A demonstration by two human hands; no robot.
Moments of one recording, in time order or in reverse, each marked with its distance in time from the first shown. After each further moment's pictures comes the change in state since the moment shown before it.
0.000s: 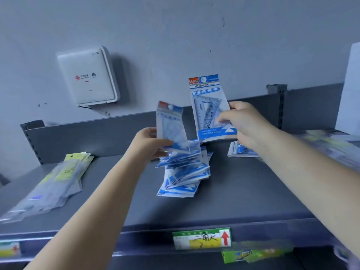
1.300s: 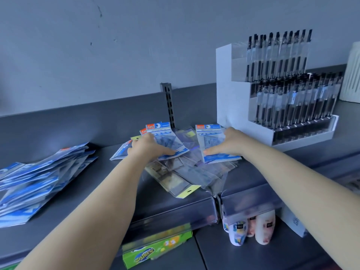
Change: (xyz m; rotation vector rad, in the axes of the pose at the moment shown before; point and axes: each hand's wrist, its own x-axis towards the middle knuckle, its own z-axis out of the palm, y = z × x) left_hand 0.006 0.000 0.293 0.827 -0.203 -0.091; right_hand -0.033 0.063 -0.276 -0.980 0.090 0.396
